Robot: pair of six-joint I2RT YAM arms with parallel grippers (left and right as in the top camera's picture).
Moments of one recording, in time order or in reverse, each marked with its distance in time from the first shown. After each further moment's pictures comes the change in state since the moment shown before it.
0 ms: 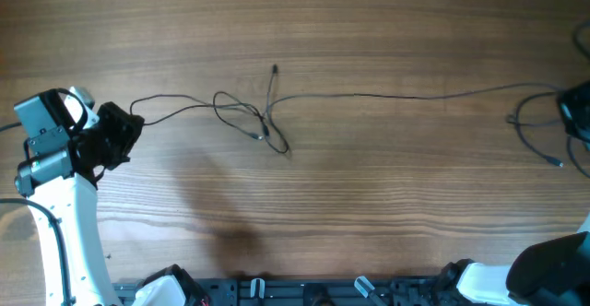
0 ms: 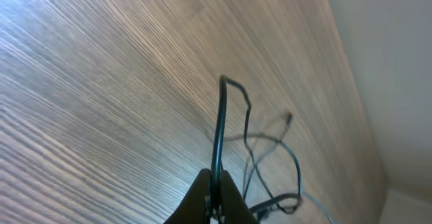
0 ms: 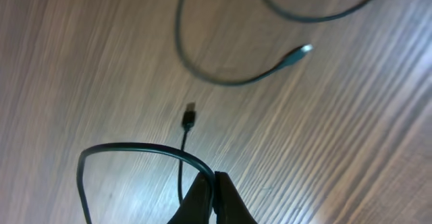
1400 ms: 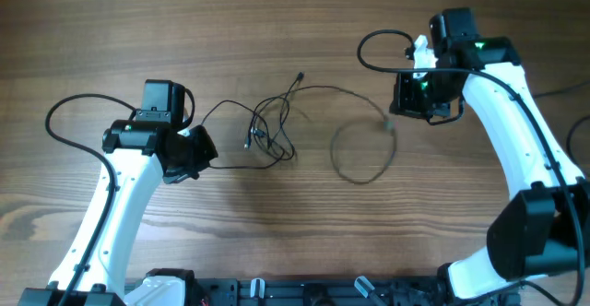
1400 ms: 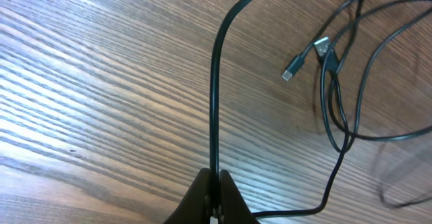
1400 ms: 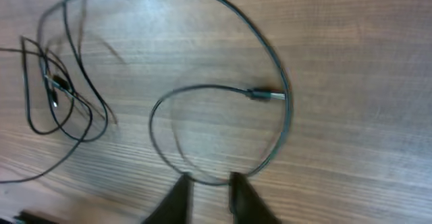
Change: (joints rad) left arm -0.533 0.097 -0.002 -0.267 -0.354 -0.003; right arm 0.726 0.177 -0.048 -0.008 -0.278 -0.372
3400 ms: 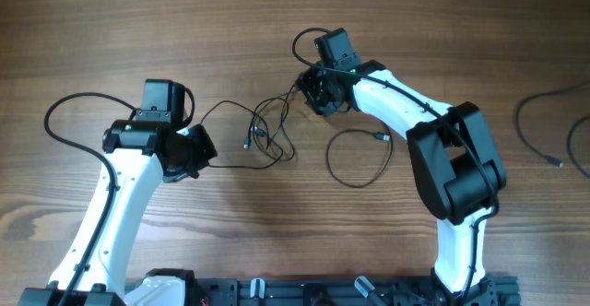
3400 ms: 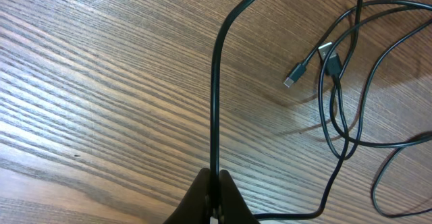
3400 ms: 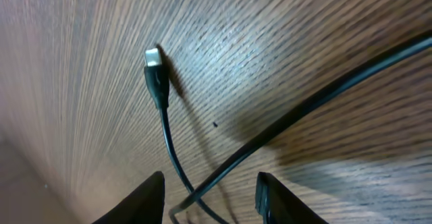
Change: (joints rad) left arm 0.000 0.001 0.000 0.010 -0.013 0.000; right arm 0.353 0.402 -0.004 0.785 0.037 1.136
